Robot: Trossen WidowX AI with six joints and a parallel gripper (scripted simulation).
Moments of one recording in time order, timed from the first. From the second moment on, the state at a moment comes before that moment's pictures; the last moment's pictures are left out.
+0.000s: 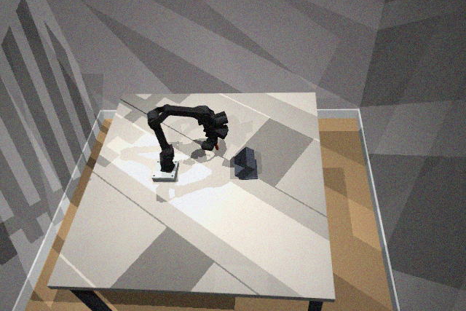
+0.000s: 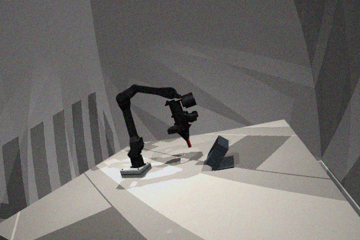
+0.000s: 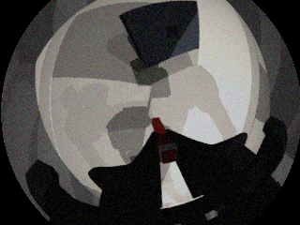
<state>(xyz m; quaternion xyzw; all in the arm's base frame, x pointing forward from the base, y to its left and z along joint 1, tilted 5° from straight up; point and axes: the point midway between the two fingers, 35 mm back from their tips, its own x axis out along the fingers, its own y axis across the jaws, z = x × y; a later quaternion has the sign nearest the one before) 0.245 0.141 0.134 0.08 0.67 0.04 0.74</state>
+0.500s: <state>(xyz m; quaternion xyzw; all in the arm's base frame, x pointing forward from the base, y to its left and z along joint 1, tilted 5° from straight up) 0.253 0.130 0.135 0.08 0.63 0.07 0.77</state>
